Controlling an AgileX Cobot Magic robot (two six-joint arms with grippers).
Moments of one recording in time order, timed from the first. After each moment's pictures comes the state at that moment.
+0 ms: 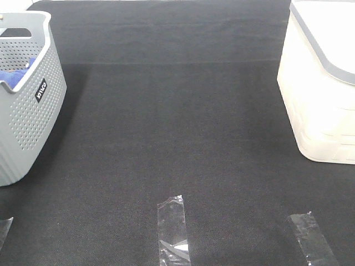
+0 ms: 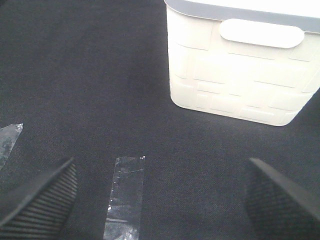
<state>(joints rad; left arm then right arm) 0.02 1.93 -1.52 0.58 0.83 0.54 0.03 0.00 -0.50 0.08 1.07 -0.12</state>
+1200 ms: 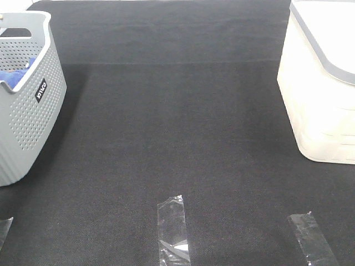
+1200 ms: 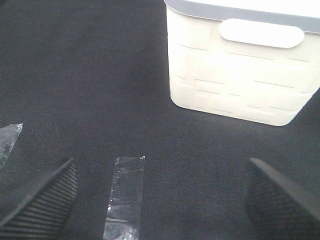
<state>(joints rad) 0.02 1.97 -1.53 0.57 0.85 0.53 0.03 0.00 -0.50 0.08 1.07 -0.12</state>
